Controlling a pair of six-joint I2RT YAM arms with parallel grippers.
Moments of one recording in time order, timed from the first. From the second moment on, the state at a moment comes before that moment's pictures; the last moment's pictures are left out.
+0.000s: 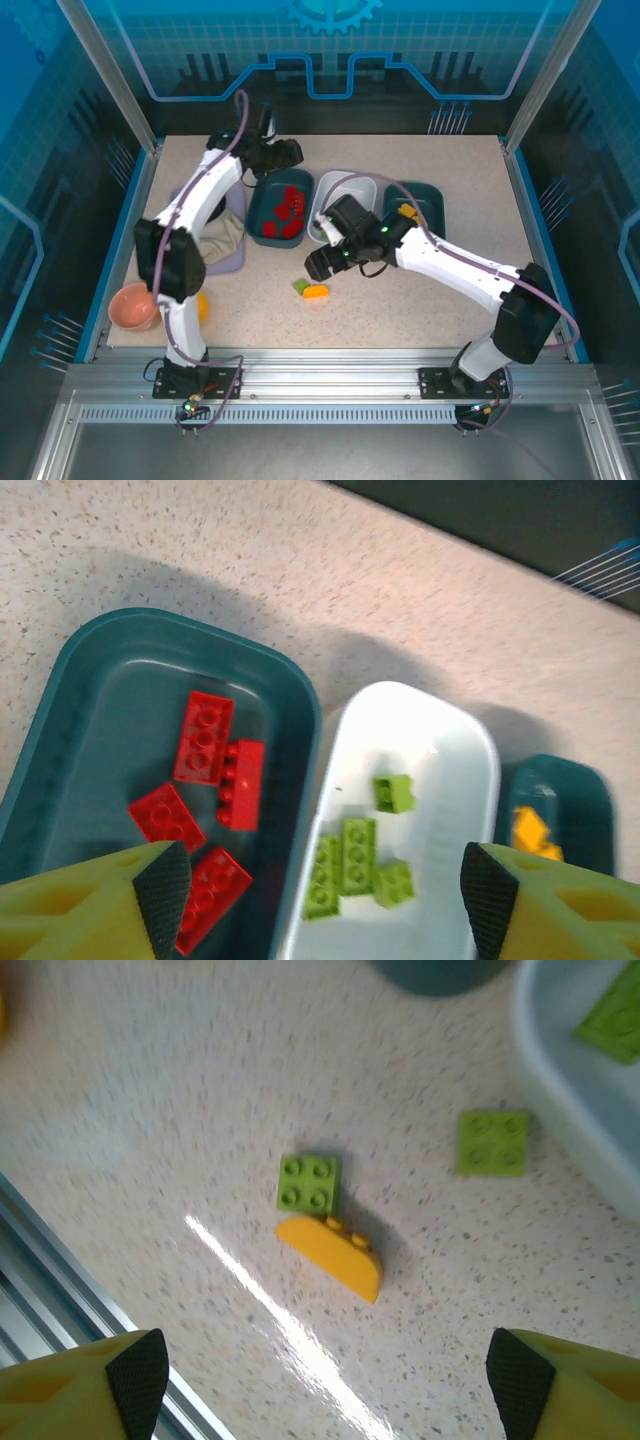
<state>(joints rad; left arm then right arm) -0.26 1.78 1.77 -0.78 0.13 -0.62 0.89 1.60 1.29 -0.79 -0.09 0.20</state>
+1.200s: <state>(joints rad) -0.28 0.67 0.81 -1.00 0.18 -1.04 0.99 2.08 1.53 -0.90 0.10 -0.22</state>
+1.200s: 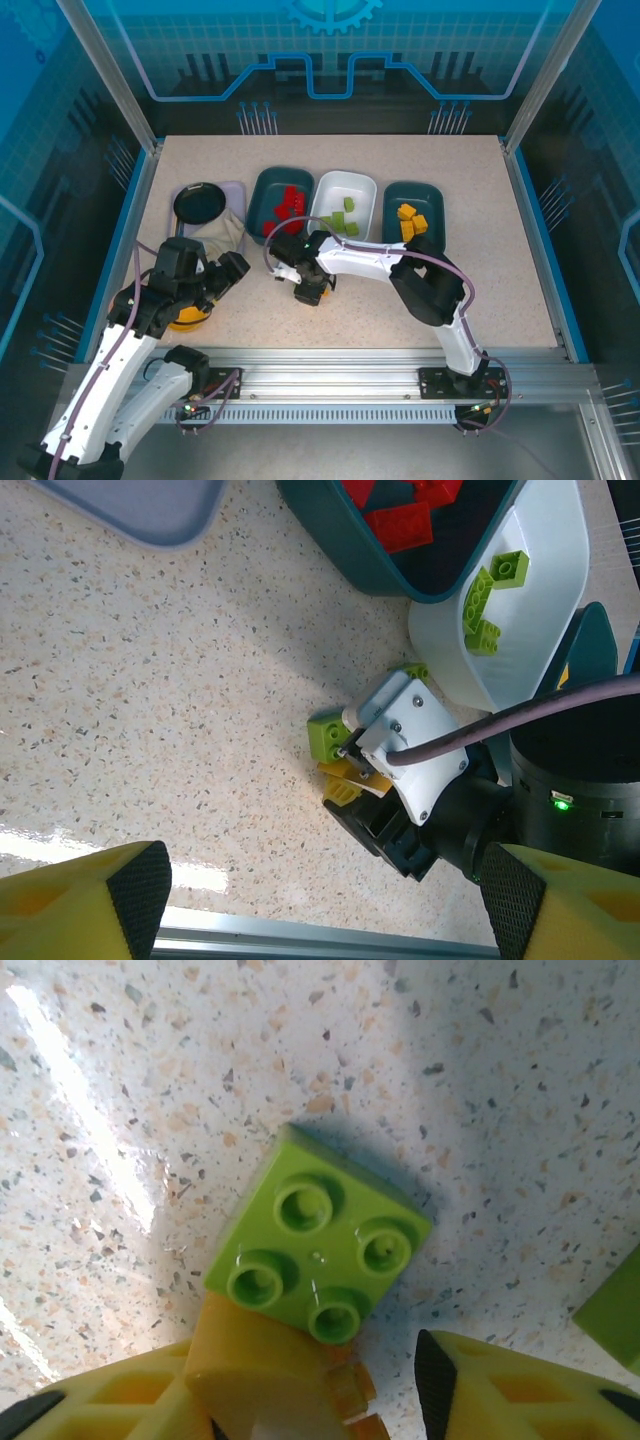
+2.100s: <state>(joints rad) -0.48 1.04 0.84 -0.69 0.26 -1.03 0.35 1.65 1.41 -0.91 0.03 0.15</state>
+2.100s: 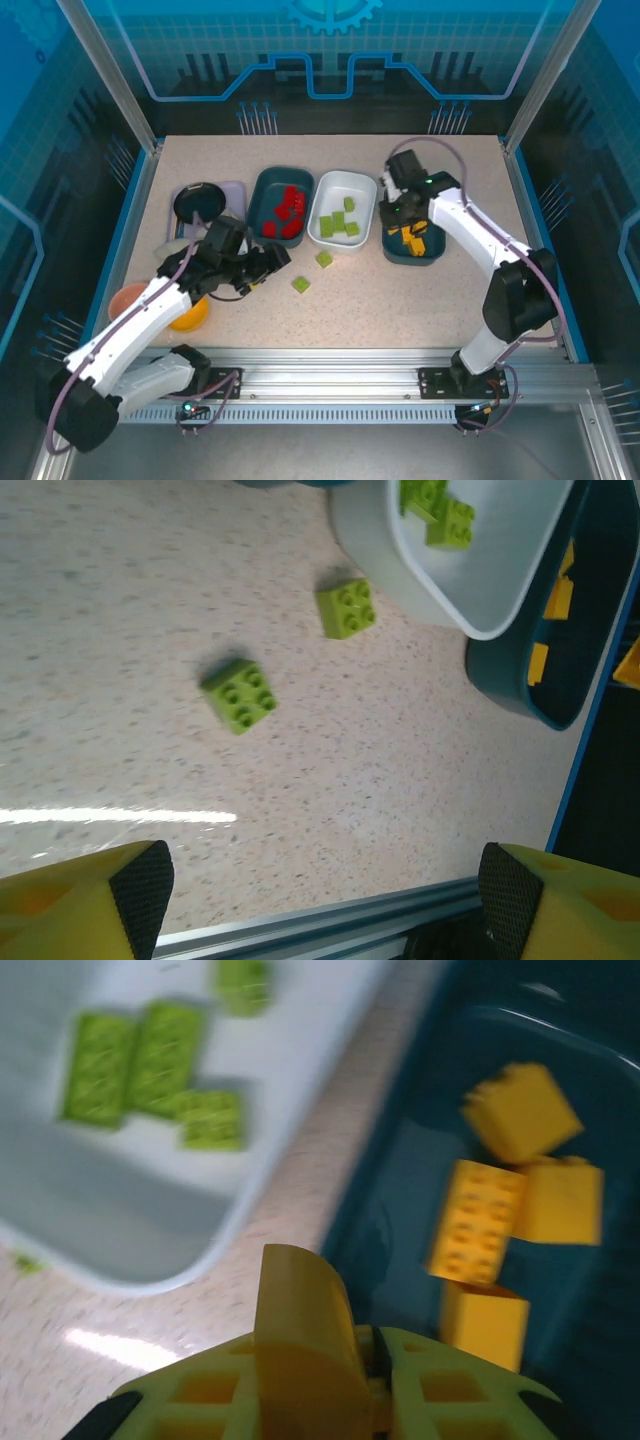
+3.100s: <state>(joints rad) -0.61 1.21 1.06 -0.73 0.11 -1.00 0.24 1.84 1.43 -0.86 -0.08 0.23</state>
